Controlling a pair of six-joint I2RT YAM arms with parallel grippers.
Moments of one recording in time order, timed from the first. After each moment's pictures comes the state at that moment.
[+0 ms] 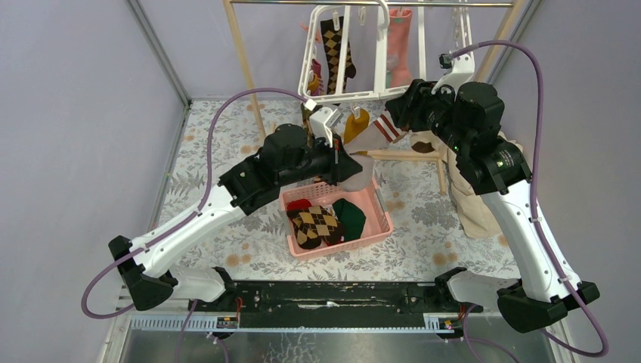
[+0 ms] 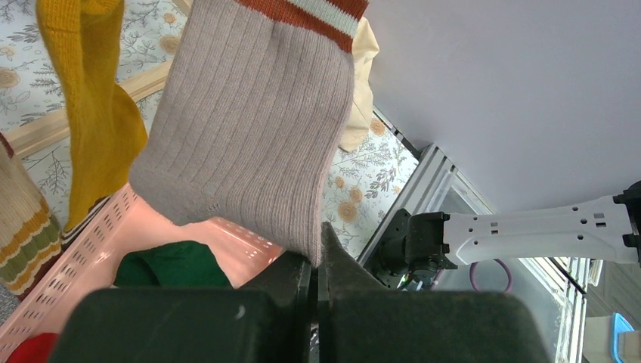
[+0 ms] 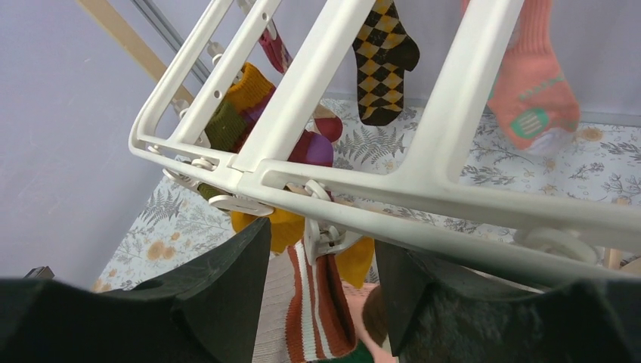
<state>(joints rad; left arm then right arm) -0.89 1.30 1.39 -0.34 0.18 -0.48 0.43 1.19 1.59 -0.56 -0.02 0.32</state>
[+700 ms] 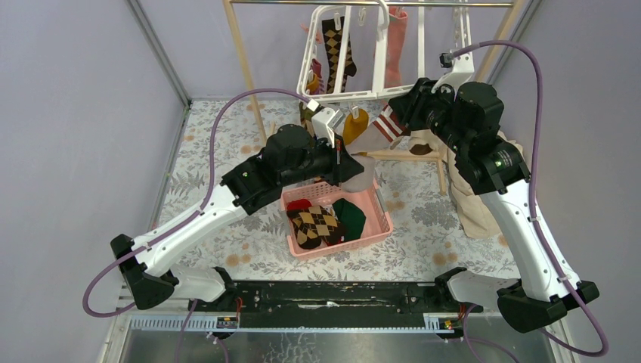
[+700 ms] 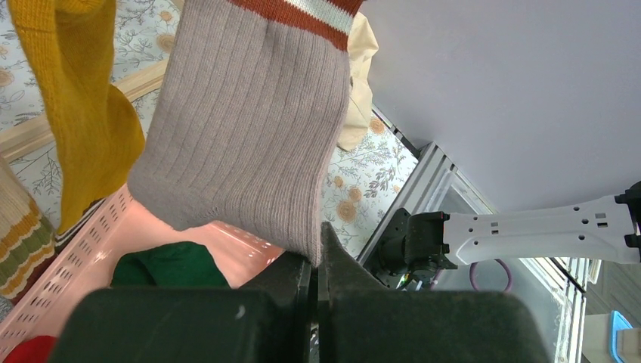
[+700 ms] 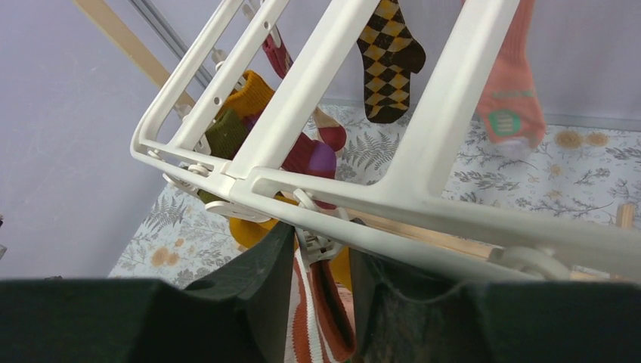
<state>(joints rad) -0.90 1.31 1.39 -0.33 0.18 -0.48 0.43 1.19 1.58 -0.53 -0.02 0.33</state>
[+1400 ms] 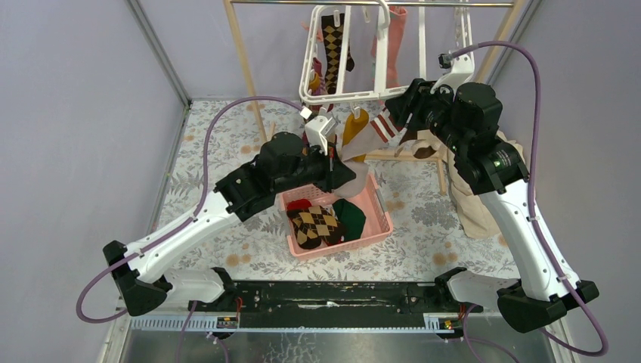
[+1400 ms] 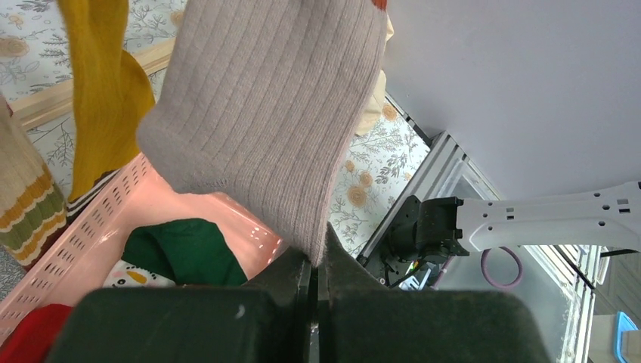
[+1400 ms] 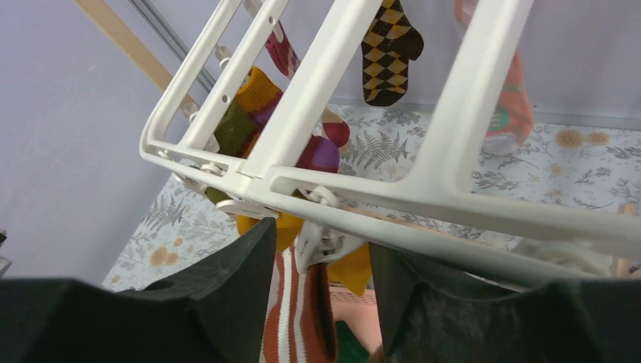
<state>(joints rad) -0.90 1.25 1.31 -0.35 0.16 -0.48 0.43 1.19 1.57 -0.53 -0.02 0.33</state>
